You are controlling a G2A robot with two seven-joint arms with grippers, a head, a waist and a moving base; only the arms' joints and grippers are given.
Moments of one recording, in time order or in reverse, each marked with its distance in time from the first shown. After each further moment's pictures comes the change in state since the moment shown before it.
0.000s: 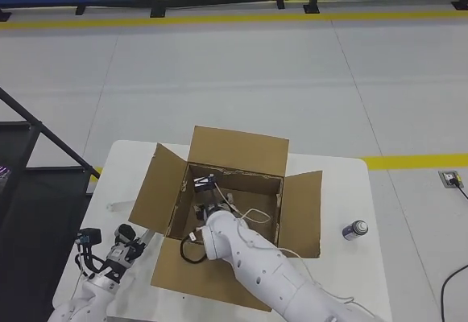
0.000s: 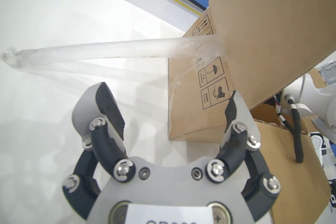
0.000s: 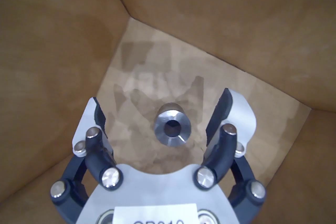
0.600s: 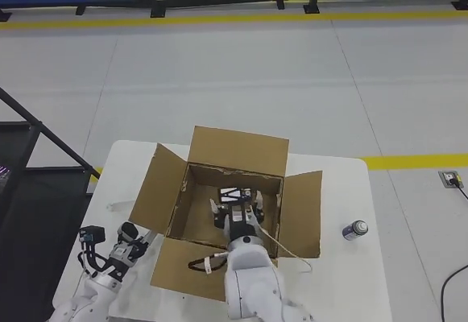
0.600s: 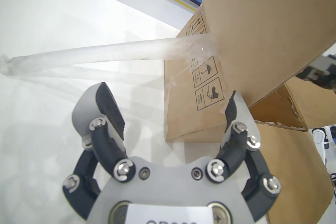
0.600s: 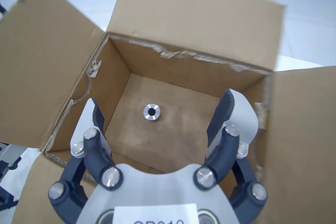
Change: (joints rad) left arm -0.004 -0.001 0.010 -0.017 0.022 0.003 0.000; right arm -0.604 0.222 0.273 -1.078 -0.726 0.129 0.180
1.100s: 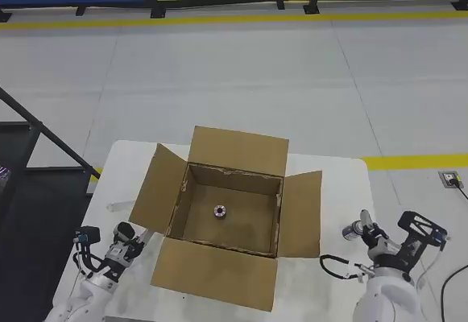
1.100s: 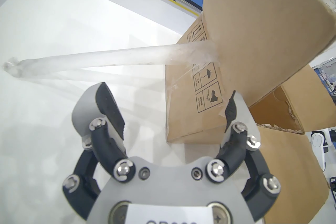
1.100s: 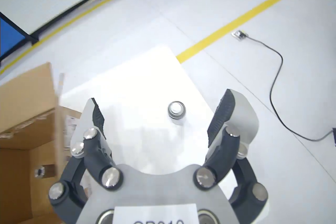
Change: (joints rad) left arm 0.013 0.003 -0.020 -0.018 -0.027 -0.007 -0.023; right arm -0.437 0.061 0.693 -0.350 0.192 -0.023 -0.046
